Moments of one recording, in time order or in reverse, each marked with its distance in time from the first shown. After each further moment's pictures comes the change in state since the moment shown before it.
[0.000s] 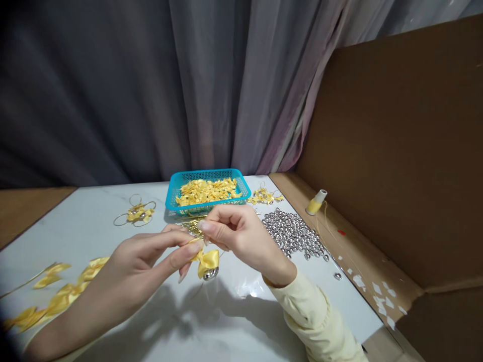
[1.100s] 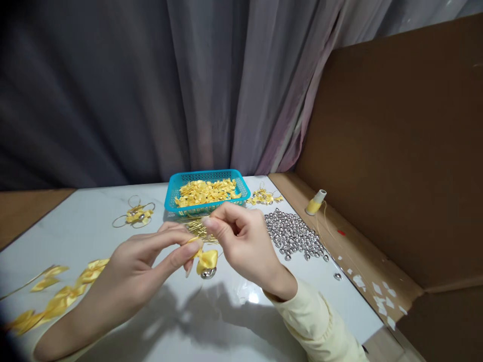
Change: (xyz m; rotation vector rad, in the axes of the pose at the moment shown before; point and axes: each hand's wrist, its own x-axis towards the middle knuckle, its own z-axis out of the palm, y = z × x) left_hand 0.003 -0.010 0.005 0.035 0.092 0.168; right_hand -0.007 -0.006 0.009 -0.285 0.273 -0.171
